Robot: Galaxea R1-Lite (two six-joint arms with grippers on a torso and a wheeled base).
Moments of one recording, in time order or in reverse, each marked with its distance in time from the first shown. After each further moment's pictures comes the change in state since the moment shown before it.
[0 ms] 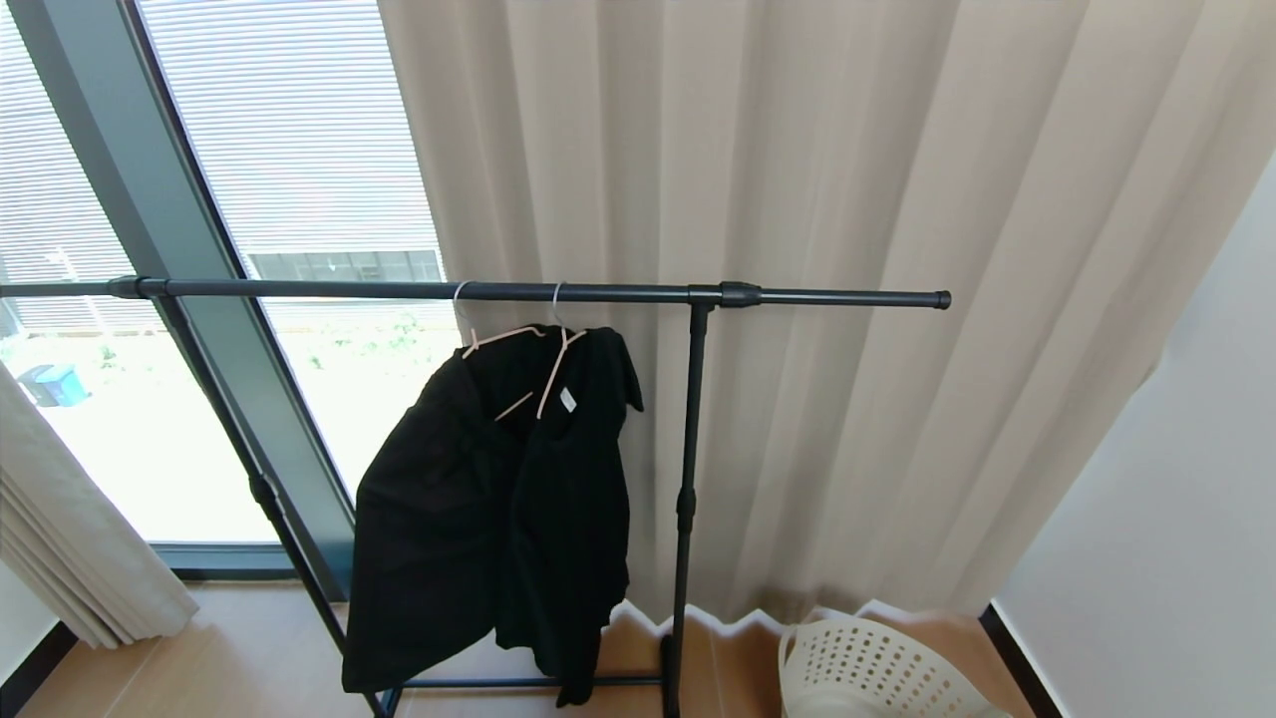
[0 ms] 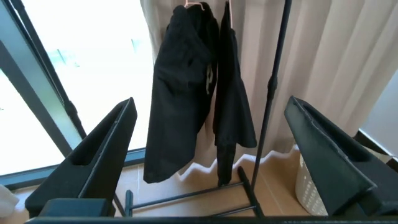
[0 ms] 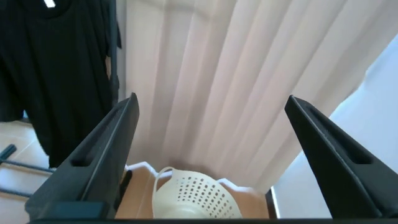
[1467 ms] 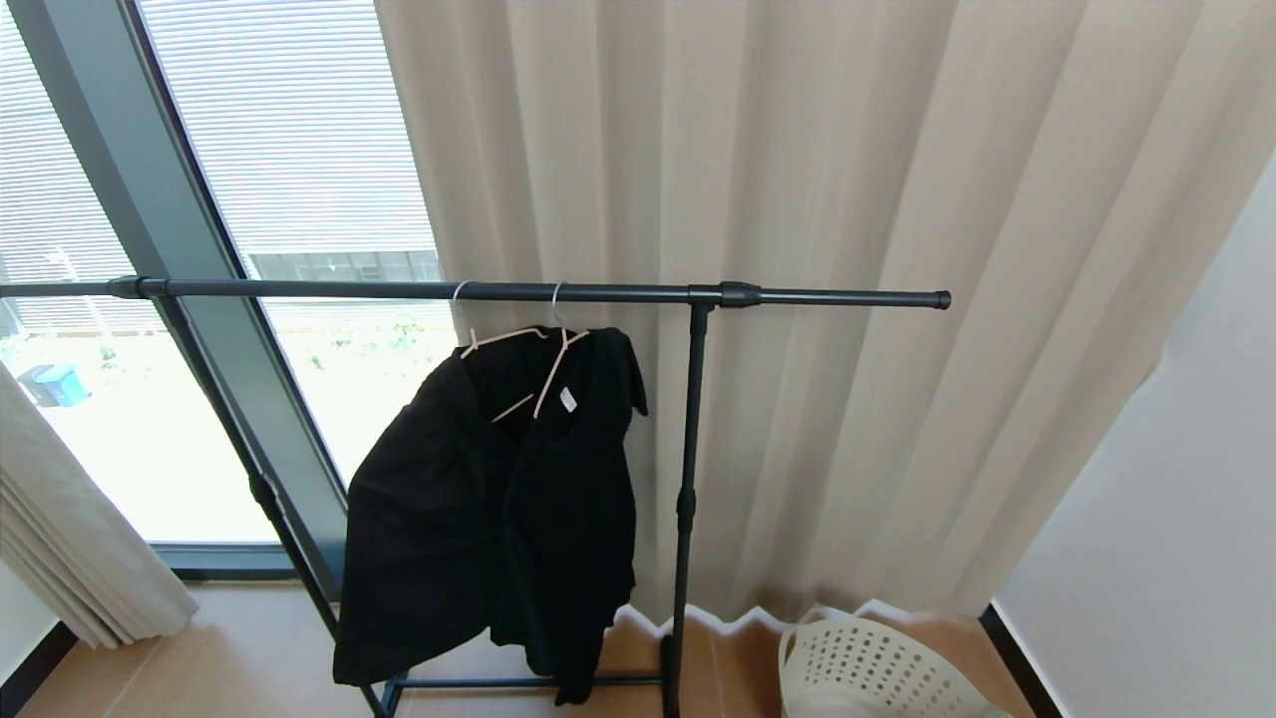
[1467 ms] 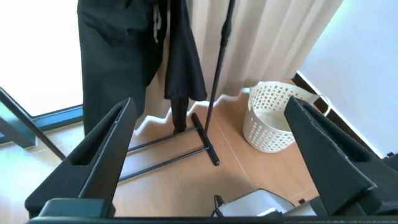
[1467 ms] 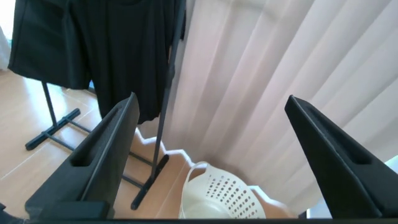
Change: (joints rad) left arm -0.192 0.316 0.000 -0.033 0.047 -0.059; right arm 0.208 0.138 0.000 -0.058 0.012 -0.140
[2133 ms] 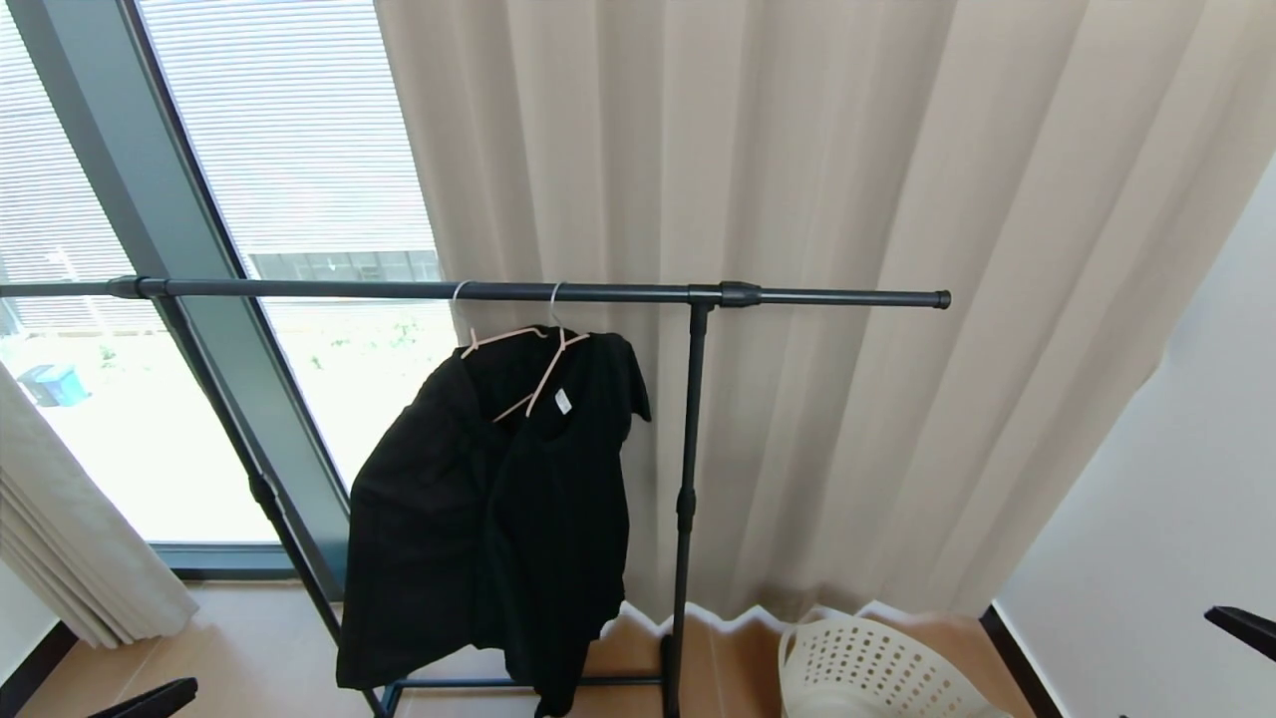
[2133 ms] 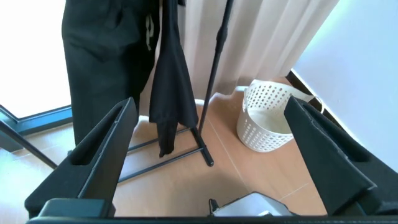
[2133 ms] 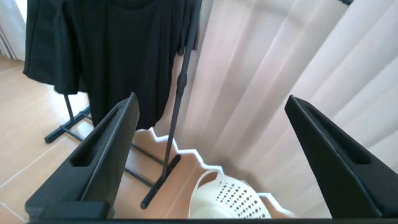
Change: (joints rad) left arm -0.034 0.345 -0.001 -0.285 -0.079 -0.009; right arm 0.018 0.466 -0.001 -0.350 0.089 0.040
